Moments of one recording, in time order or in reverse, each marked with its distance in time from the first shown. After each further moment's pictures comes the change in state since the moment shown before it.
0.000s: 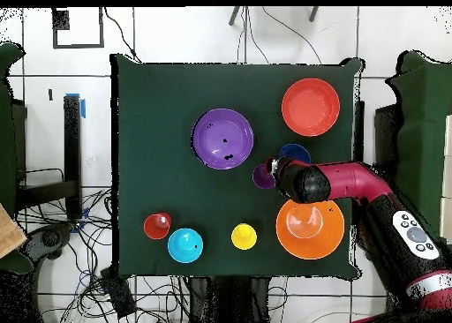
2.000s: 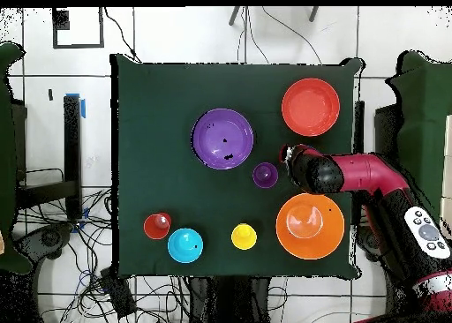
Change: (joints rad) arm 0.010 -0.017 -0.015 -0.088 -0.007 0.000 0.000
